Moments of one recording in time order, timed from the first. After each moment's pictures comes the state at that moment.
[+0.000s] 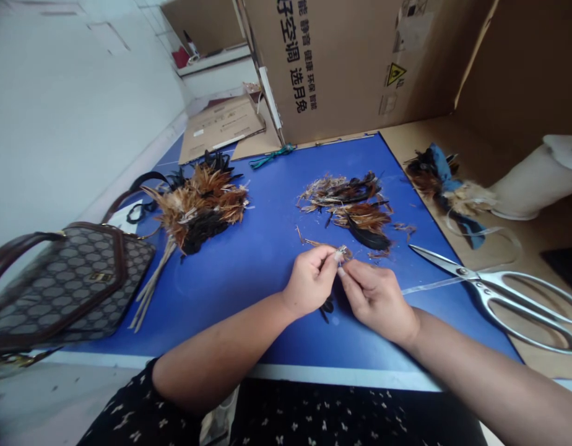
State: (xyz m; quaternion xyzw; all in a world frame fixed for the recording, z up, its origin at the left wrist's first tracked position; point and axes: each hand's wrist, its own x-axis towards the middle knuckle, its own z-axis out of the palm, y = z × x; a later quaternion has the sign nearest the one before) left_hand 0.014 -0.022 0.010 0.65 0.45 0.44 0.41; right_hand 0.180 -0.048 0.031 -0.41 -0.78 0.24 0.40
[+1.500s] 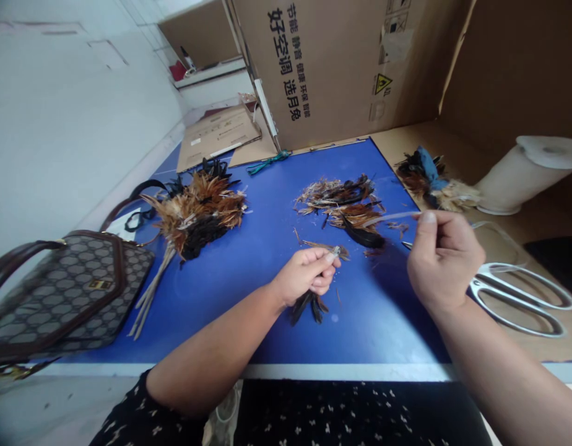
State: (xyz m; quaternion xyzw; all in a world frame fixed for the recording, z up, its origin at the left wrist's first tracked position) left_hand -0.005 -0.012 0.015 0.39 0.35 0.32 0.79; right_hand 0.227 -0.015 0.037 -0.59 -0.51 0.01 0.63
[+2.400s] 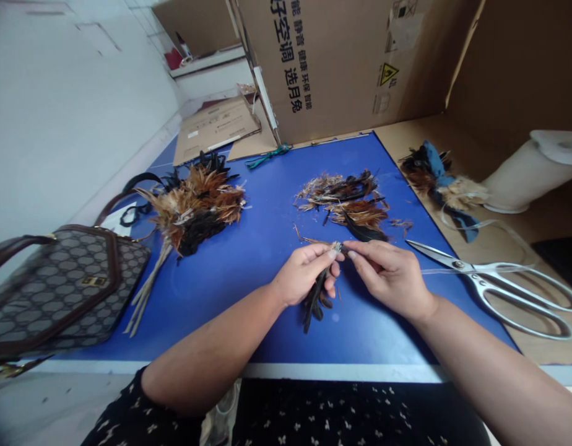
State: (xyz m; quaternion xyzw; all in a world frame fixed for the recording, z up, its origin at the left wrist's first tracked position) left_hand -0.003 -0.015 0.019 0.44 0.37 0.35 0.74; right_hand 0.207 -0.031 0.019 -0.43 -0.77 0.16 0.45
